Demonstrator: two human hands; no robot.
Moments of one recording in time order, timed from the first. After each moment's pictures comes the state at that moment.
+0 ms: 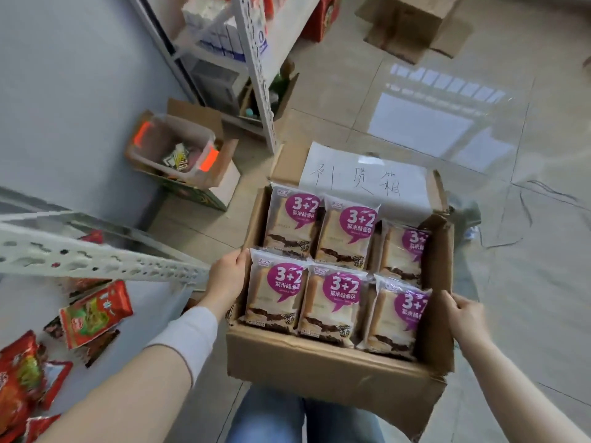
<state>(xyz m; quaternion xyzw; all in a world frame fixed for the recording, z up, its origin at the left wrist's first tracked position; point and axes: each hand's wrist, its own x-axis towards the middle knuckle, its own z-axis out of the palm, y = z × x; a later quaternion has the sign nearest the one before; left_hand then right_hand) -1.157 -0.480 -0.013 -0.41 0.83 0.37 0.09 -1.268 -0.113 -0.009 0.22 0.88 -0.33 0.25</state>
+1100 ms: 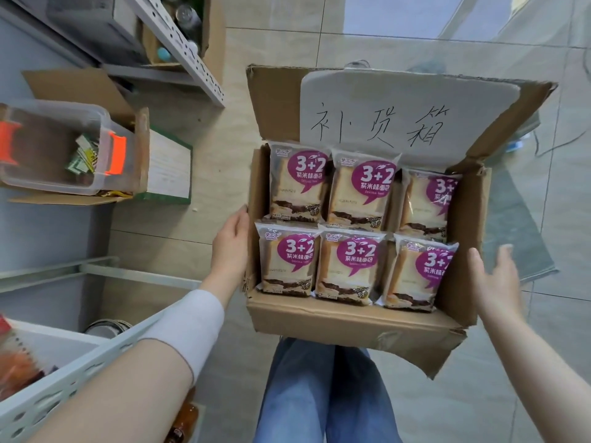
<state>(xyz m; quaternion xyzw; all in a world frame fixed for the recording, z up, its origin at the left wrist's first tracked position) -1.305 -0.497 -0.198 -0.39 0.78 0.47 0.13 -1.327 -0.135 -0.193 0.34 0.87 -0.29 0.20</state>
